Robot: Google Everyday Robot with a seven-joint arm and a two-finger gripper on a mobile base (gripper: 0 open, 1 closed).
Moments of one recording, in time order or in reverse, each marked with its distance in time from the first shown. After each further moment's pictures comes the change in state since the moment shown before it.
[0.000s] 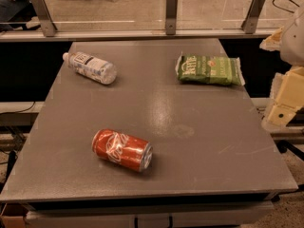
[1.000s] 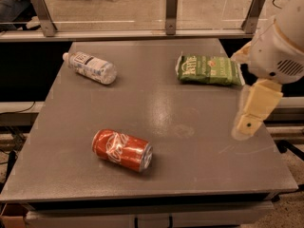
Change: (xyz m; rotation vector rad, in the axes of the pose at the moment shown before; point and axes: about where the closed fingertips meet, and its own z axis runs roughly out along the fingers) arm -0.037 0.017 0.031 -0.070 -0.081 -0.029
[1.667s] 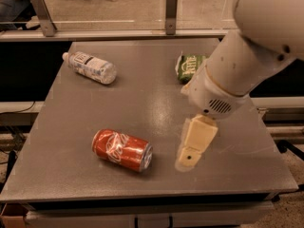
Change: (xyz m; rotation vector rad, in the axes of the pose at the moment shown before) arm -0.074 0.060 0.073 -0.134 -0.095 -0.028
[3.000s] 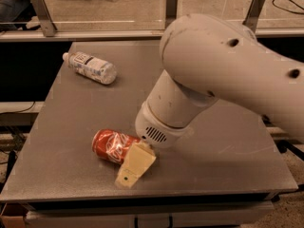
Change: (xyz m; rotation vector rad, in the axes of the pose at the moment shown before) arm -0.070 0.052 0.071 -0.092 -0.035 0.206
